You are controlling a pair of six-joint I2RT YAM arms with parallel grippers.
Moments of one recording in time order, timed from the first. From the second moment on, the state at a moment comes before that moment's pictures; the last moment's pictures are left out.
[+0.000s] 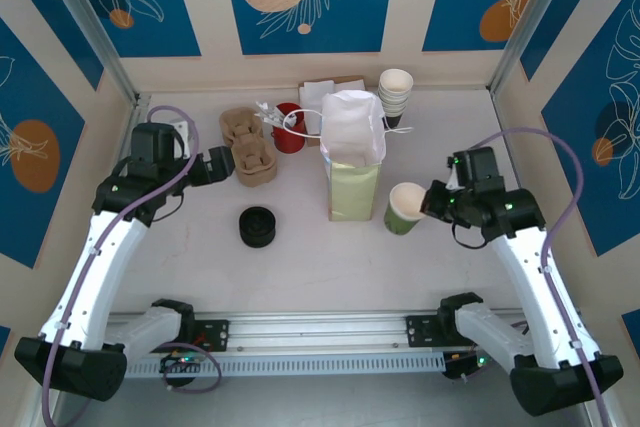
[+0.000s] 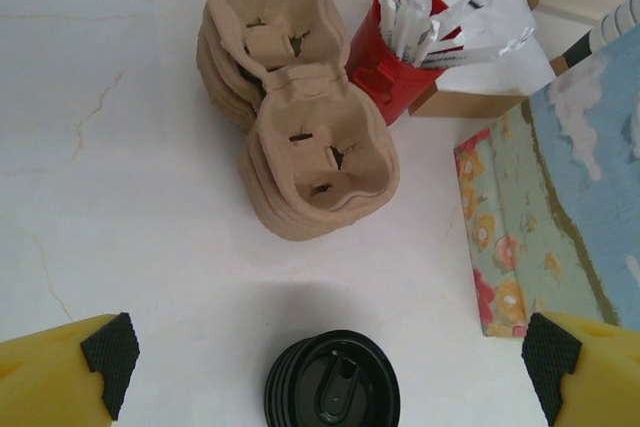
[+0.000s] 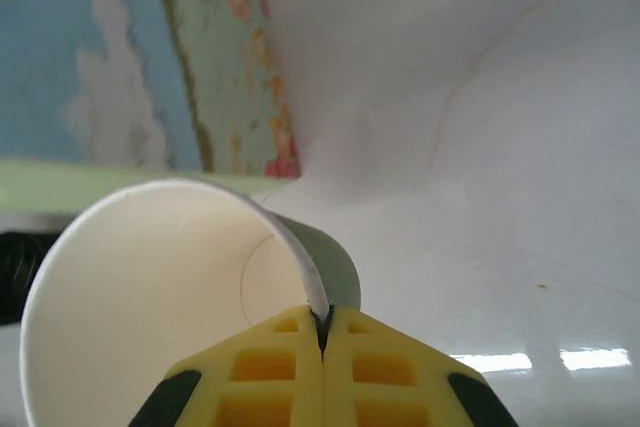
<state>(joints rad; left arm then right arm) -0.21 1.04 1.18 -0.84 0.09 -0.36 0.25 0.90 1.08 -1.15 -0.10 0.55</state>
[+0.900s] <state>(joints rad) -0.28 0.97 0.84 -0.69 0.22 -0.50 0.95 0.91 0.69 -0.66 0.17 0.85</state>
